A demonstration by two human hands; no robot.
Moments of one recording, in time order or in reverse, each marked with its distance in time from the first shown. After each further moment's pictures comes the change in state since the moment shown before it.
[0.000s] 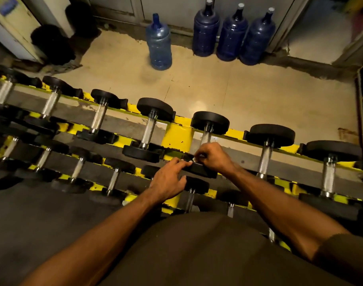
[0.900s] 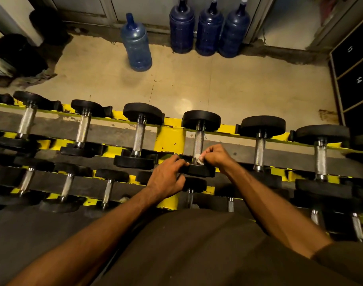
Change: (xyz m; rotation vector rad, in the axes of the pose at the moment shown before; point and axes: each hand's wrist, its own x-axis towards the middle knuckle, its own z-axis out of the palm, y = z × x) left_hand 0.024 -0.012 -0.011 0.103 0.012 0.231; right_hand 0.007 0.018 0.019 0.606 0.079 0.822
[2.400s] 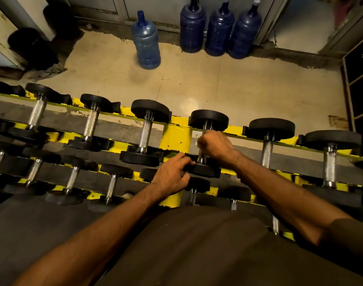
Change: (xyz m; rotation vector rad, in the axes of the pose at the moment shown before) left_hand 0.001 0.002 0.000 -0.063 -0.005 -0.029; right_hand -0.010 -0.046 -0.010 -0.931 0.078 -0.737
